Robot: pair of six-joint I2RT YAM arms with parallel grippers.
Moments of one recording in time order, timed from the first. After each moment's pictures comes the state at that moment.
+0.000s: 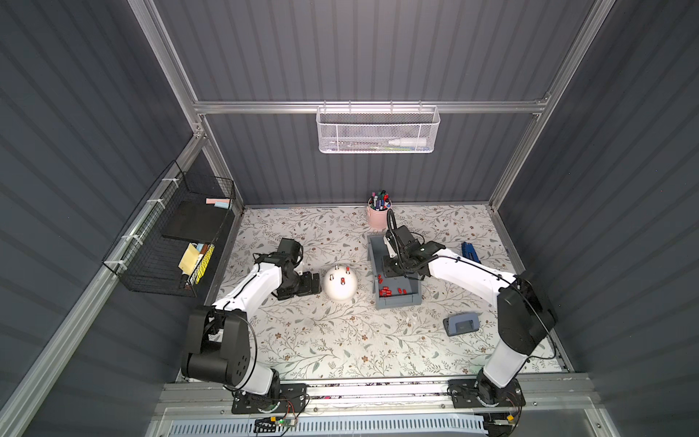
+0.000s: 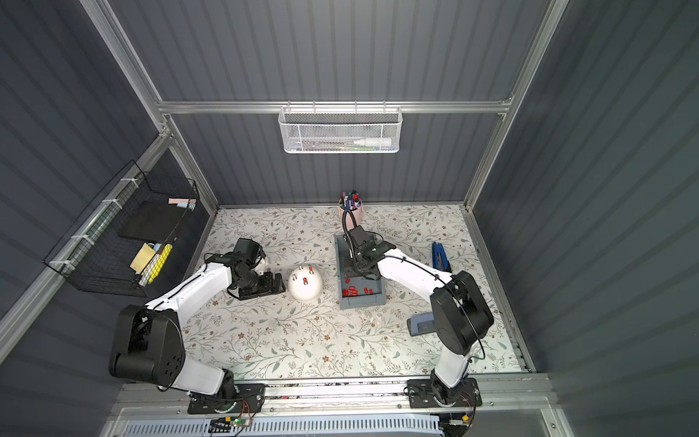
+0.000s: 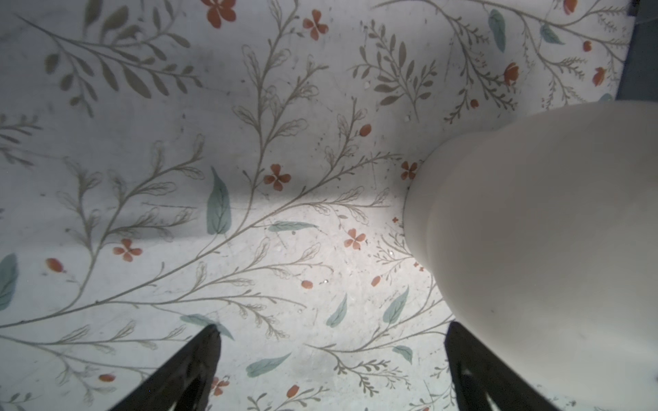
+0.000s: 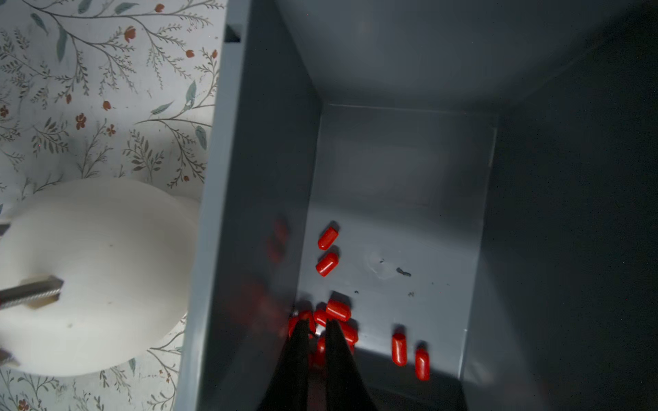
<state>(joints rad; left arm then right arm) -0.16 1.48 1.00 -0.82 0.18 -0.26 0.68 1.77 1.31 -0.57 0.00 0.45</state>
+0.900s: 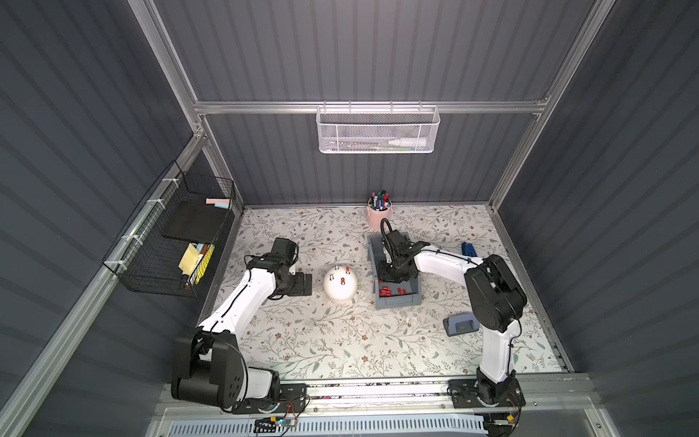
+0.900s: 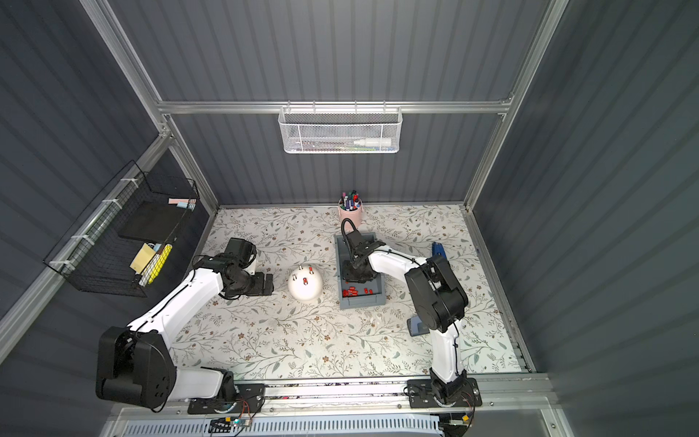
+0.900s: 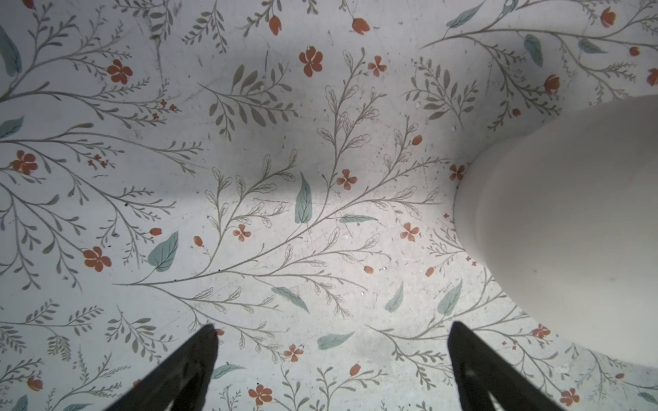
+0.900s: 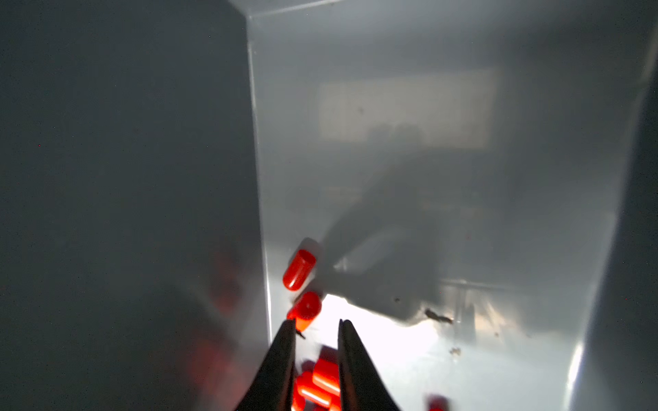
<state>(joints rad) -0.16 1.38 1.00 -0.87 0.02 -0.19 0.63 1.98 1.36 -0.56 -0.13 0.56</state>
